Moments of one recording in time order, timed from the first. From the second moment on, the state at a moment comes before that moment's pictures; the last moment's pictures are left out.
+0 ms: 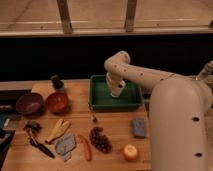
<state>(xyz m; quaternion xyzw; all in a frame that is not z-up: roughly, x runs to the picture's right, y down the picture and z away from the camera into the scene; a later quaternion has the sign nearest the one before) 0.052 -0.004 0.925 -0.21 0.09 0.53 0.82</state>
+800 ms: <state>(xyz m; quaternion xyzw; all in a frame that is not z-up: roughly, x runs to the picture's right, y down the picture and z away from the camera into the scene) 0.047 0.003 0.934 -0.23 0.10 0.52 0.82</state>
